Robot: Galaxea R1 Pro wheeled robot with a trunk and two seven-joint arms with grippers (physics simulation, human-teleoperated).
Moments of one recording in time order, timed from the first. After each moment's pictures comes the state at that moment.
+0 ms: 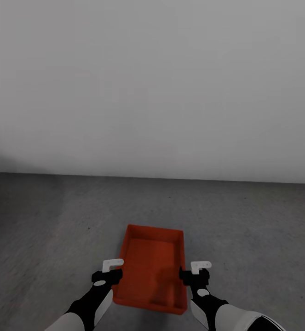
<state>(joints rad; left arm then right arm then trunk) -0.56 -0.11 -0.10 -0.37 0.12 0.03 0.28 -0.69 0.13 0.55 0.00 -0.44 -0.35 -0.26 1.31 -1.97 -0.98</state>
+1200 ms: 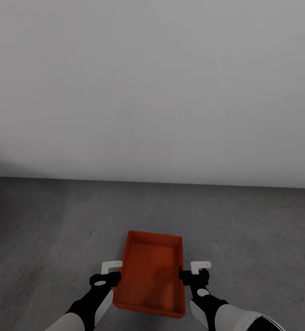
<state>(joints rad) -0.56 -0.11 -0.11 -0.37 0.13 0.08 0.33 -0.69 0.14 0.55 0.00 -0.44 -0.35 -0.26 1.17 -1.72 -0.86</state>
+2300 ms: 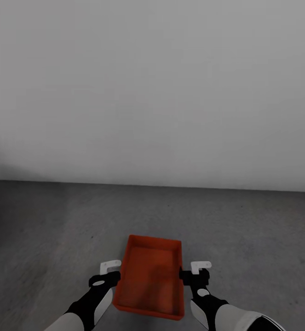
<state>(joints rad) -0.56 -0.11 -0.11 -0.37 0.20 0.06 0.33 -0.69 0.13 0.55 0.00 -0.44 -0.35 -0.26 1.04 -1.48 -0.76</state>
